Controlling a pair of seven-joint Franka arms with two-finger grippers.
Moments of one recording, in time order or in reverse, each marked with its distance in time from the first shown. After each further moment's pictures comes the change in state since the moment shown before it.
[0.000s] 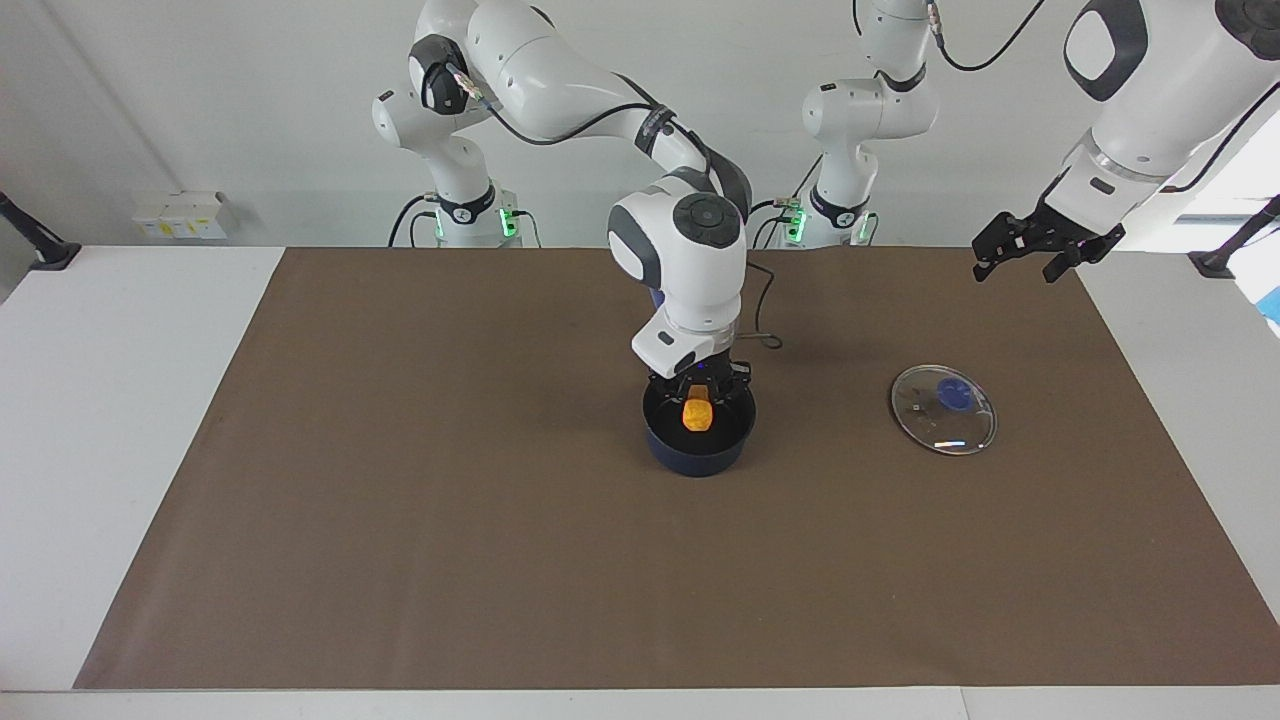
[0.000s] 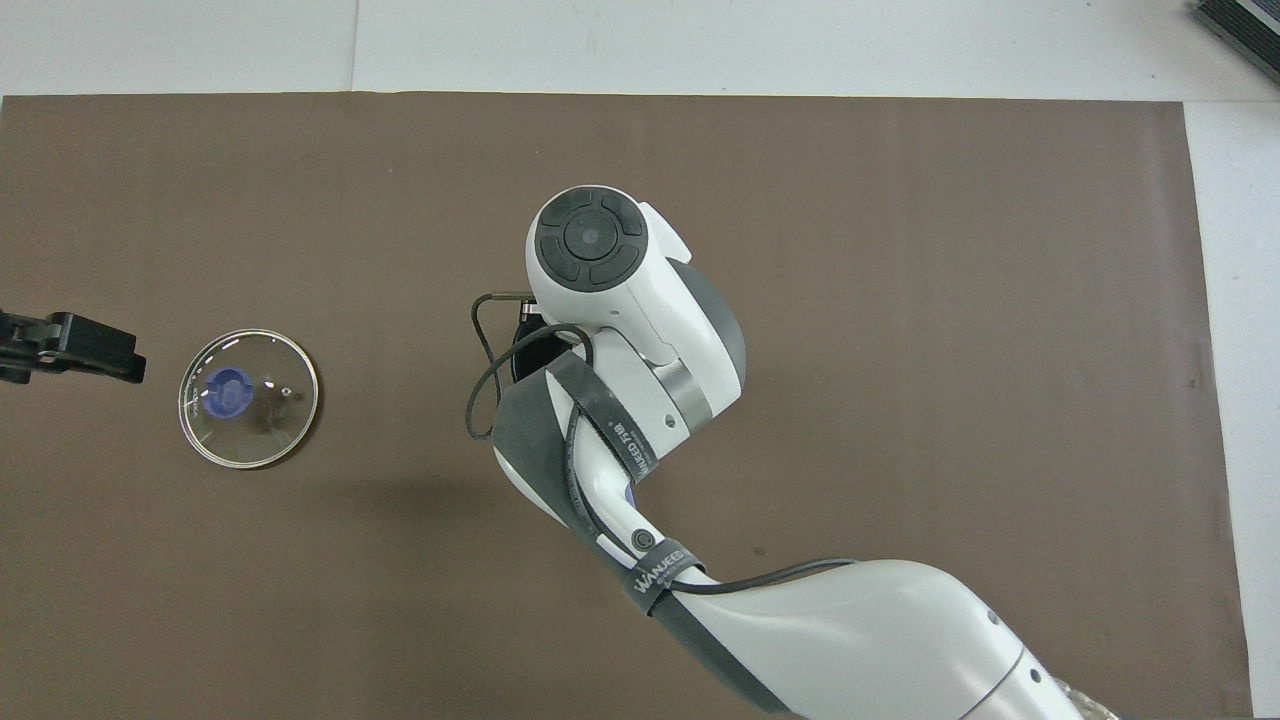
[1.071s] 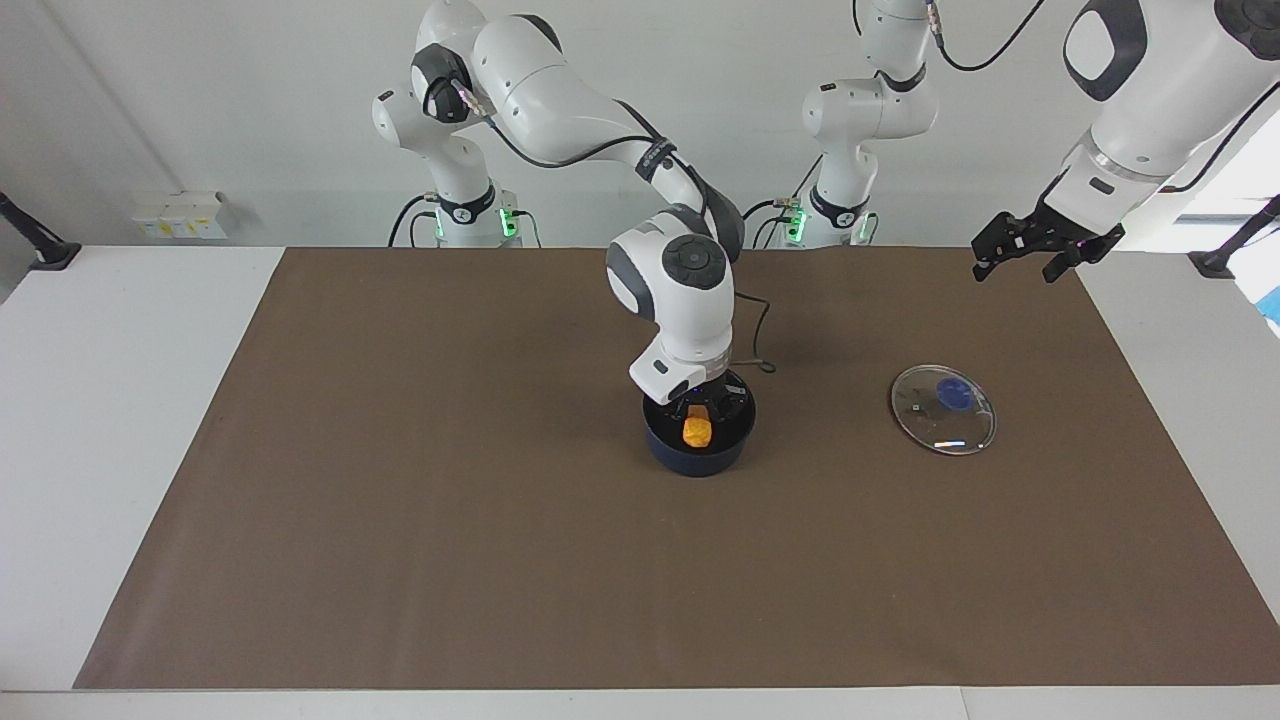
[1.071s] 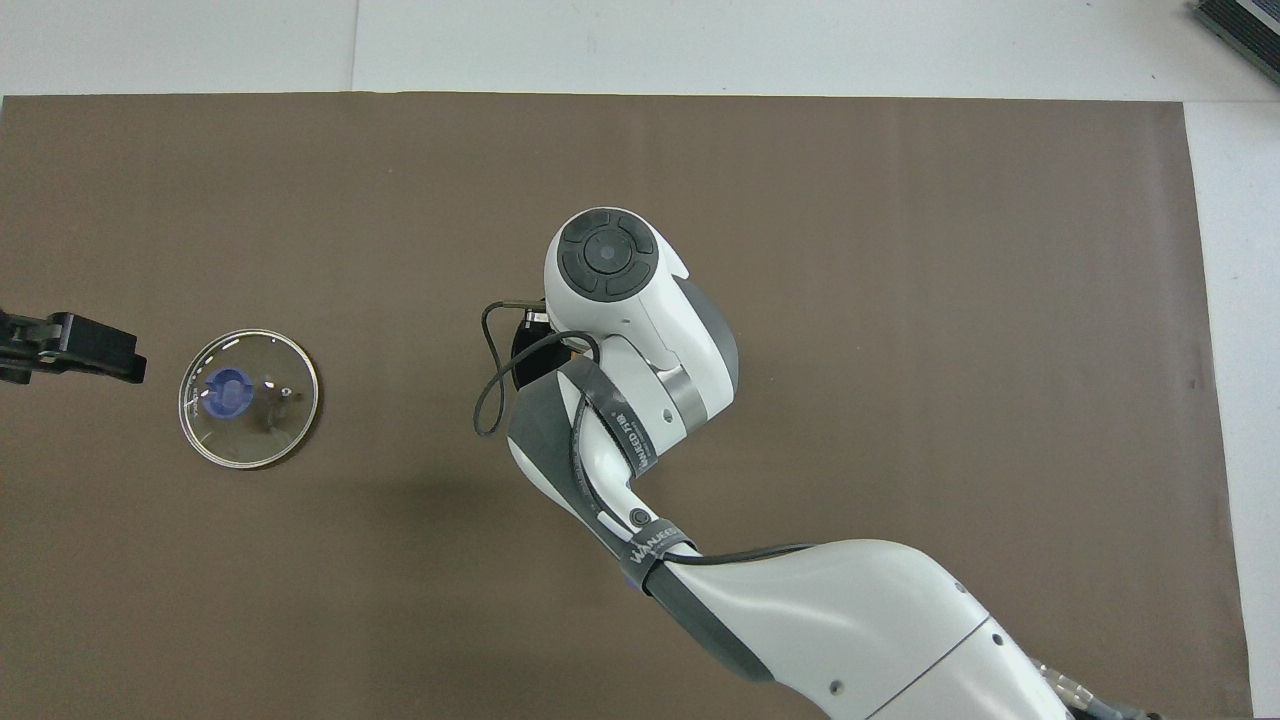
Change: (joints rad) left arm 0.000 0.000 0.000 0.000 0.000 0.000 0.000; right arm -0.005 0.027 0.001 -0.077 0.054 0.109 -0.001
